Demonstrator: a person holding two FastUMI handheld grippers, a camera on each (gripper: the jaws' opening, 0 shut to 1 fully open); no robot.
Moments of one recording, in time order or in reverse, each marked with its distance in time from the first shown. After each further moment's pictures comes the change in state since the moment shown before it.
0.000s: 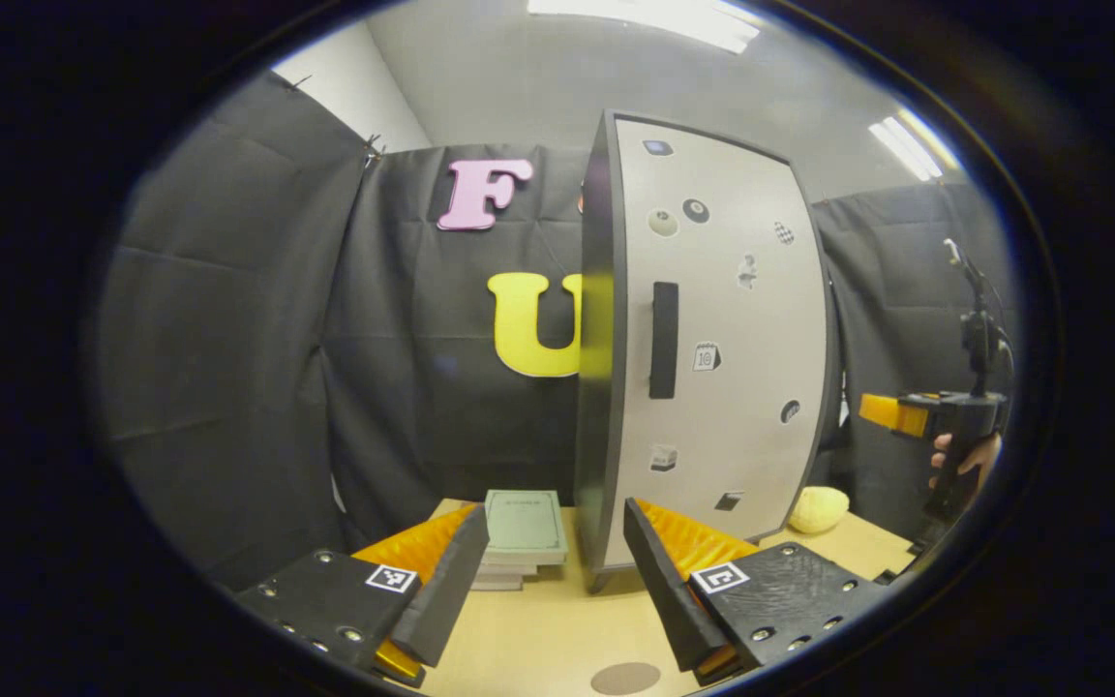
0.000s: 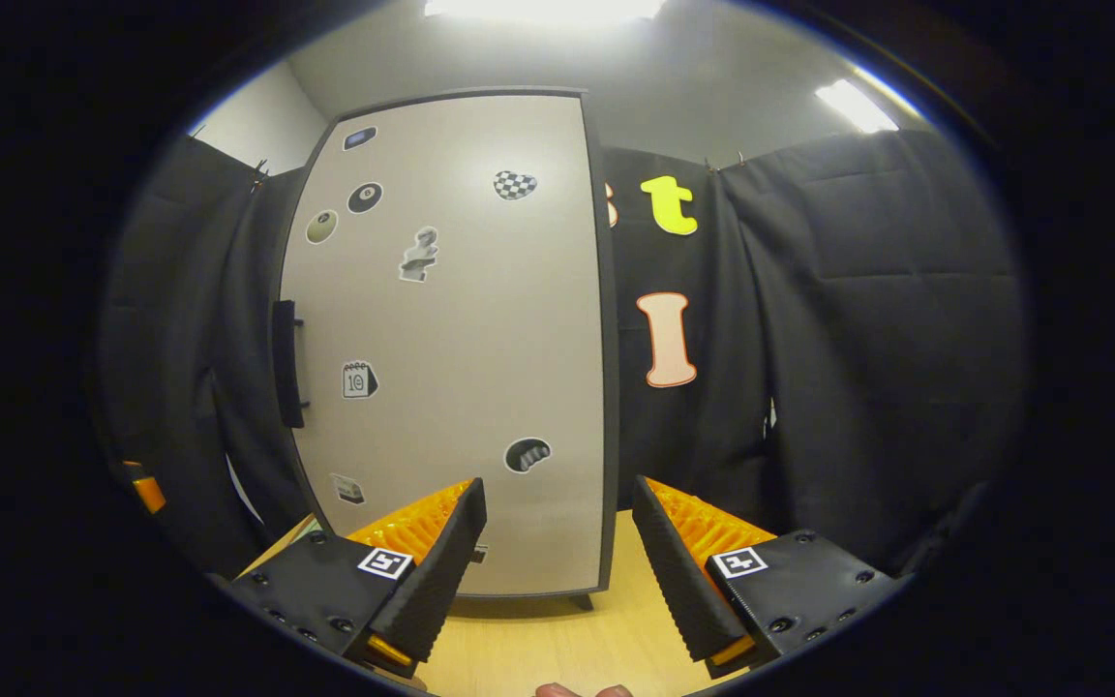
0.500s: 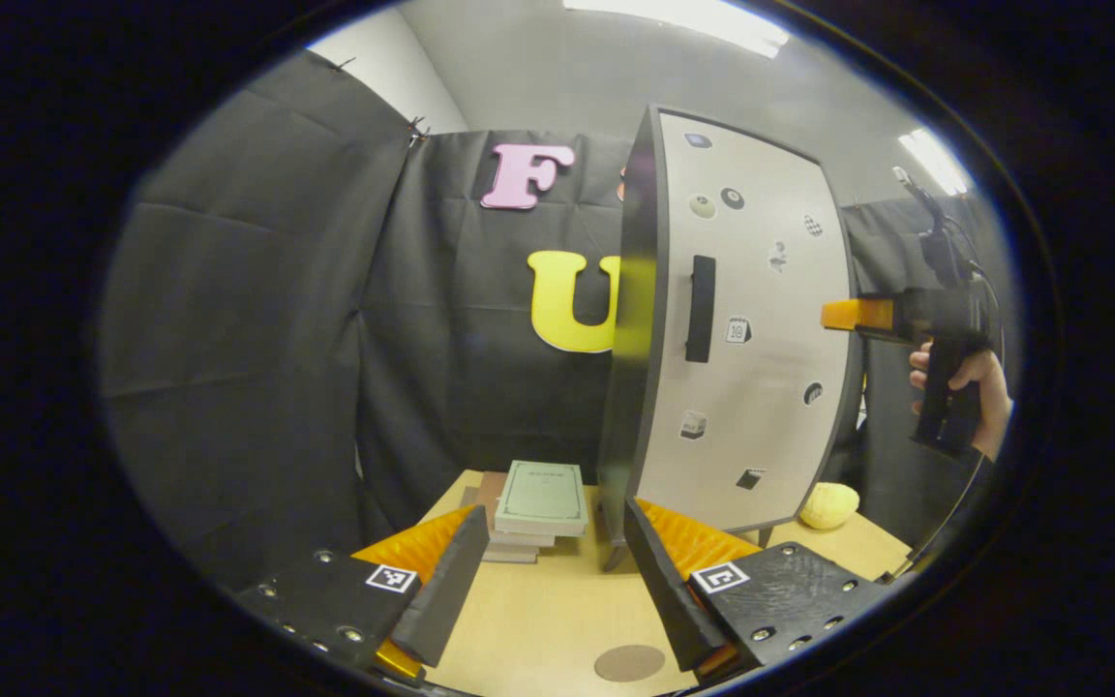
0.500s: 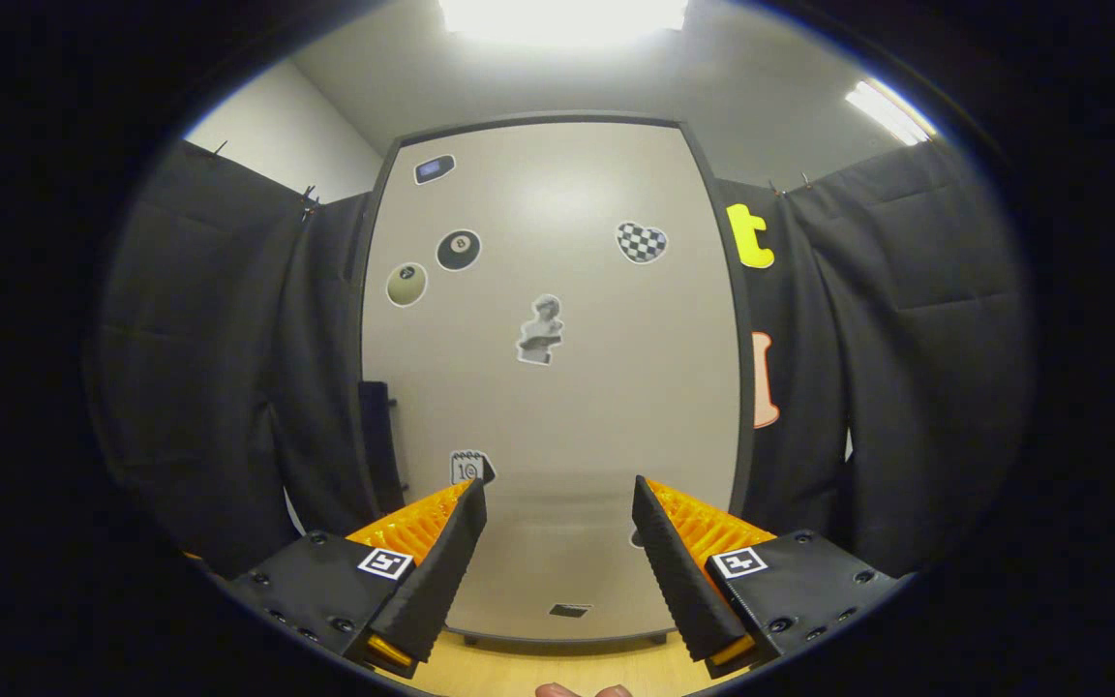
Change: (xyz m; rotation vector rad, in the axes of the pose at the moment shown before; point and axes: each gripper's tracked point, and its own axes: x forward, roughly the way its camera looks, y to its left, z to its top) left arm -0.027 0.032 -0.043 -0.093 0.042 0.076; right arm 0.029 0.105 0.078 0.000 -0.107 0.184
